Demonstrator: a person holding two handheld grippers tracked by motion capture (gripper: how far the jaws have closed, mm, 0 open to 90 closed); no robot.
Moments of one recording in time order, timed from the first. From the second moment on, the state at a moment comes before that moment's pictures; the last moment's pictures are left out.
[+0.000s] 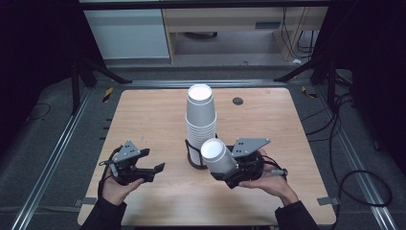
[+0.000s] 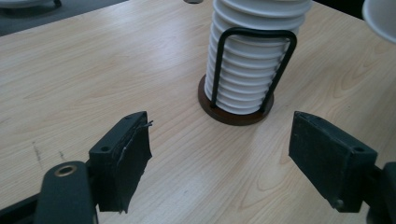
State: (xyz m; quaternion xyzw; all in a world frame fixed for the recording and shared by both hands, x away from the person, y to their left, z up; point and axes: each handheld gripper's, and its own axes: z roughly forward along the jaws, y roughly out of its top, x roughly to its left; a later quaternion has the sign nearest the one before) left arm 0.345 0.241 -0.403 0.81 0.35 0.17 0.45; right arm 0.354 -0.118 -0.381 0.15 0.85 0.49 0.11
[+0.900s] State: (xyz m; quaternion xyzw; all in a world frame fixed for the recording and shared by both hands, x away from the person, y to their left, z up) left arm 0.329 0.218 -0.390 0.85 0.25 0.12 0.45; right arm 0.361 -0.072 -0.407 0.09 0.90 0.43 0.06
